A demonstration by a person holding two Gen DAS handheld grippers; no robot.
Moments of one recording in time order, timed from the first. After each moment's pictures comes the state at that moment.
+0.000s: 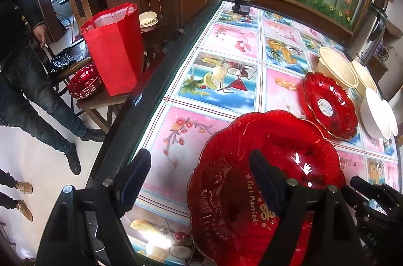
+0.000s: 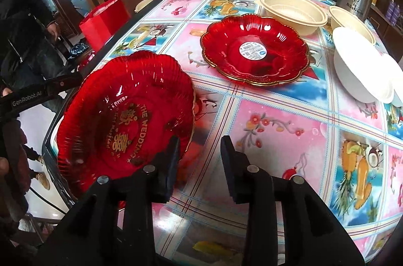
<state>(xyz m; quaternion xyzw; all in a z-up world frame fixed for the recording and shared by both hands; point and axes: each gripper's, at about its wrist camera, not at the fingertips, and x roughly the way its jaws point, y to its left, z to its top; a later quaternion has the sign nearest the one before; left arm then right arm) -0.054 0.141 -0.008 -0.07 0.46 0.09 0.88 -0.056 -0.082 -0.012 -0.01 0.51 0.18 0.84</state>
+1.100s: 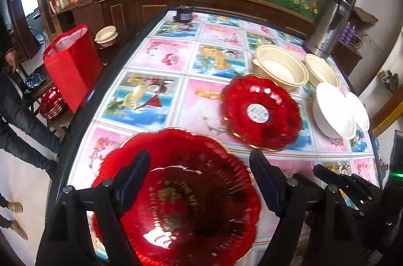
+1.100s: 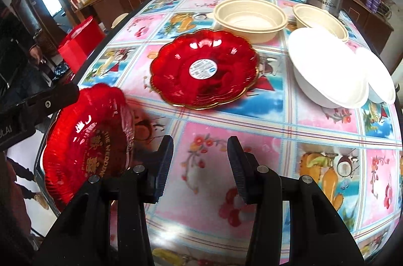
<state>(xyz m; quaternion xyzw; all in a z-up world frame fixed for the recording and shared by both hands) -0.029 0.033 0.025 -0.06 0.45 0.01 0.89 -0.024 -0.138 -0.003 0.02 0.51 0.12 0.85</state>
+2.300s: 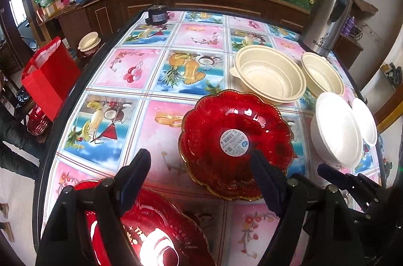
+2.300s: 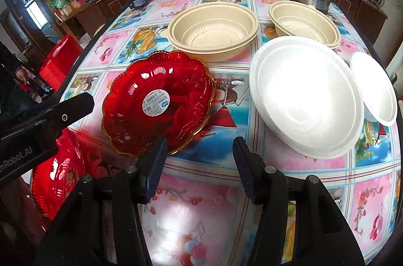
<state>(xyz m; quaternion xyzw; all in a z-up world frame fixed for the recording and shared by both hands) 0.050 -0.020 0.008 -0.04 0.47 0.01 0.88 0.048 -0.182 -0.013 0.05 0.52 0.10 0.85</state>
